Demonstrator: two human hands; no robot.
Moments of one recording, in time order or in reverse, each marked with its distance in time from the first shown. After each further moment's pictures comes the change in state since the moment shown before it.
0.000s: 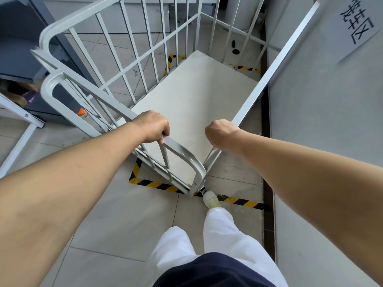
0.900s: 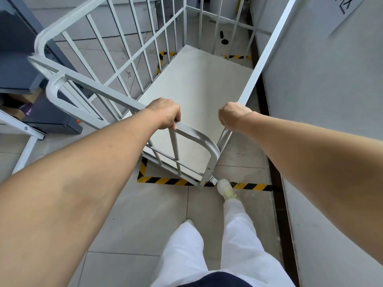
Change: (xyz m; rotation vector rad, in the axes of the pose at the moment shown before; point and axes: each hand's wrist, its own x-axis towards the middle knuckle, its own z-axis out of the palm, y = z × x) left_hand -0.014 0.009 0.004 -0.022 0.052 0.007; right_hand -0.006 -0.010 0.027 0.352 0.146 0.289
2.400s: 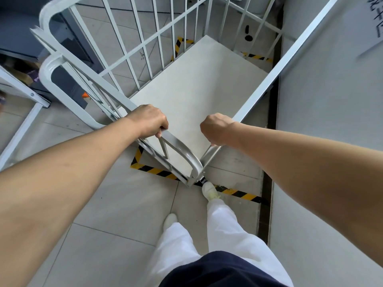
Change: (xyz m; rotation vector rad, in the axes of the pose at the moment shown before) left_hand 0.001 -0.002 0.001 0.132 -0.014 0.048; right_hand 0.009 -0.009 -0.033 -0.464 -0.231 -0.373
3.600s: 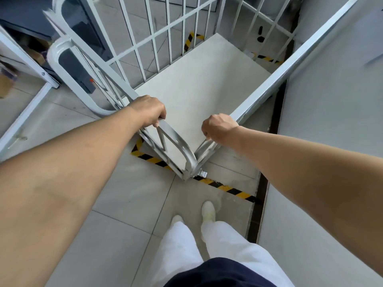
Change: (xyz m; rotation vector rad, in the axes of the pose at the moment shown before) left_hand -0.026 0.025 0.001 -0.223 -0.092 -0.282; right_hand -0.012 0.008 0.036 0.183 0.102 -0.033
